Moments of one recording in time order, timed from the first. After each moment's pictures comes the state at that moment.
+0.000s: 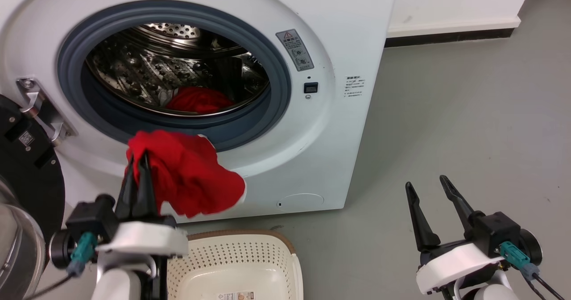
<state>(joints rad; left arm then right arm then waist) -0.14 0.10 0.01 0.09 -0.22 0.01 -0.23 -0.06 -0.05 0.09 0.15 0.07 0.13 -0.20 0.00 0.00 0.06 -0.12</state>
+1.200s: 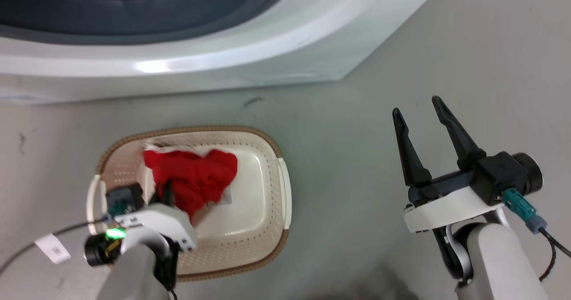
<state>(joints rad) -0.42 0.10 -0.03 0.85 -0.31 -0.03 -0.26 -0.26 -0.05 0.15 0.07 0.05 0.13 -0.21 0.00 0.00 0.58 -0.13</state>
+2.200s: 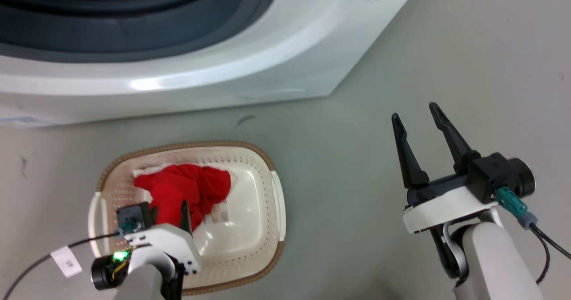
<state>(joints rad) -0.47 0.09 0.03 1.02 -0.25 -0.03 -0.26 -0.31 -0.05 0.15 0.19 0.07 0.13 -0.26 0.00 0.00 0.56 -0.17</state>
